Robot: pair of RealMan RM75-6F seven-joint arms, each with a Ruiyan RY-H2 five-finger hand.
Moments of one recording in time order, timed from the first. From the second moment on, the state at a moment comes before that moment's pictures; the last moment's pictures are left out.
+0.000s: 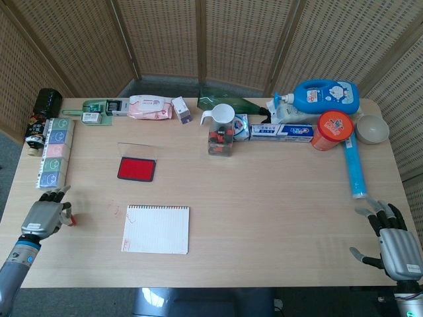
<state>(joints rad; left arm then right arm) -0.32 -1.34 0.03 -1.23 1.35 1.07 0.10 0.02 -1.01 0.03 -1.81 -1.52 1.48 -0.01</state>
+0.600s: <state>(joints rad) -0.35 -1.40 -0.01 -1.22 1.34 1.05 0.10 0.02 -1.00 0.02 -1.81 -1.52 1.48 0.00</state>
